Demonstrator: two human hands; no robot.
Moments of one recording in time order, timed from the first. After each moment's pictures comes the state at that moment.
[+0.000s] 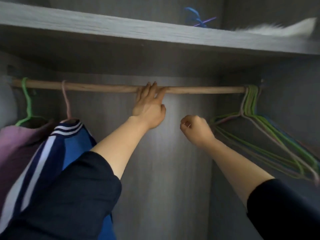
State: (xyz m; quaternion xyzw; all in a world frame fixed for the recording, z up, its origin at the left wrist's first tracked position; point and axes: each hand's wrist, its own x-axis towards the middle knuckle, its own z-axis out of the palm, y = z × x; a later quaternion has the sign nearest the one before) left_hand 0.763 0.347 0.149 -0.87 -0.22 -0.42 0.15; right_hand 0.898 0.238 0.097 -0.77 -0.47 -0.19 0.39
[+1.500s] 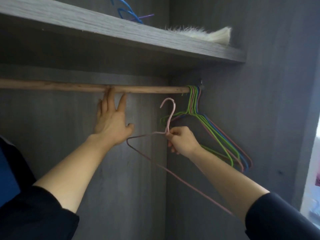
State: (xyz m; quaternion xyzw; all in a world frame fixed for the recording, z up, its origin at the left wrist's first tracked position) left_hand 0.849 0.306 0.107 -0.87 -0.21 -0.45 0.07; right_hand 0.985 0.130 0.067 -0.78 -0.38 -0.07 0.49
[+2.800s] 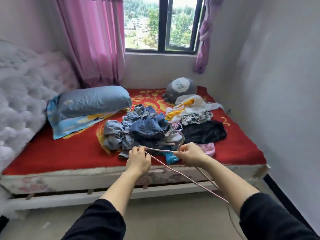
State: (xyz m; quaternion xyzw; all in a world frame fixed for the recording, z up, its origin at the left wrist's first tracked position) left_hand 0.877 -0.546 -0.270 -0.93 0.24 0.10 -0.28; right_hand 0.762 -0.718 -0.224 -0.87 0.27 -0.01 0.41
